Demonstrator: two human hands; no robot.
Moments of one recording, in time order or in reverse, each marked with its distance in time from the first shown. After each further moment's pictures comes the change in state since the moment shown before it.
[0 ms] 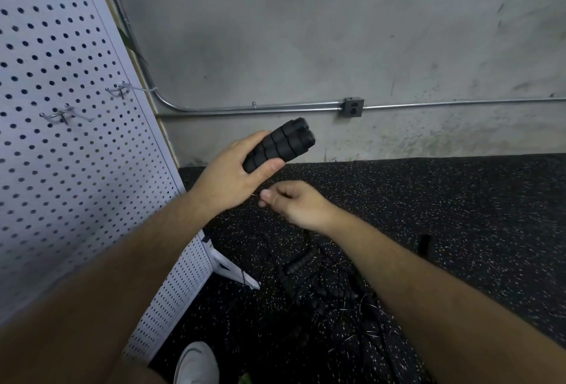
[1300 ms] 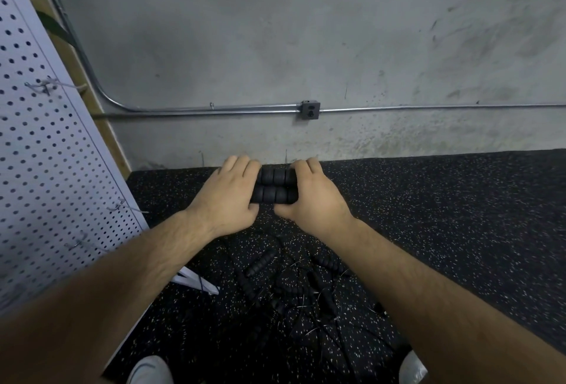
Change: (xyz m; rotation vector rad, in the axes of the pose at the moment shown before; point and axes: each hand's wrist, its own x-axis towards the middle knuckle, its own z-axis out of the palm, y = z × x) left_hand 0.005 0.024 0.074 0.578 -0.161 0.155; right_hand -0.066 0.008 -0.063 -0.755 0.493 0.046
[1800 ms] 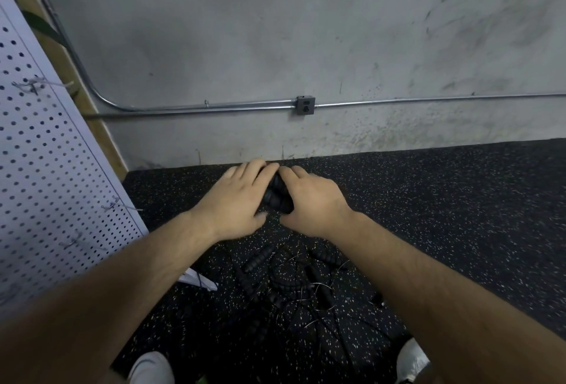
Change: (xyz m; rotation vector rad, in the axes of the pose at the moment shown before) left_hand -0.003 0.027 -0.001 0.031 -0.130 0.121; right_hand -0.011 0.014 -0.005 -0.253 -0.155 -0.164
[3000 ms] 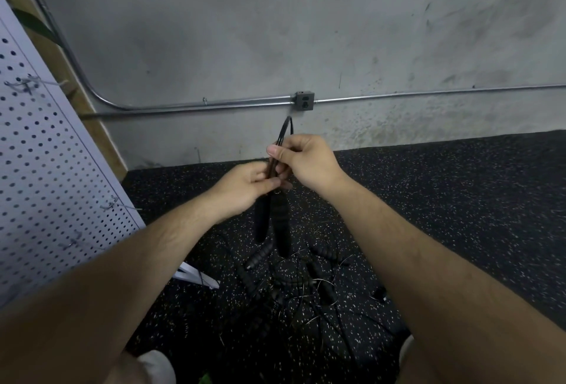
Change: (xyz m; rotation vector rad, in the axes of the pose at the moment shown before) left_hand 0.024 -0.003 0.010 -1.215 -0.092 -0.290; right_hand 0.041 0.003 -0.020 1.145 0.157 0.280
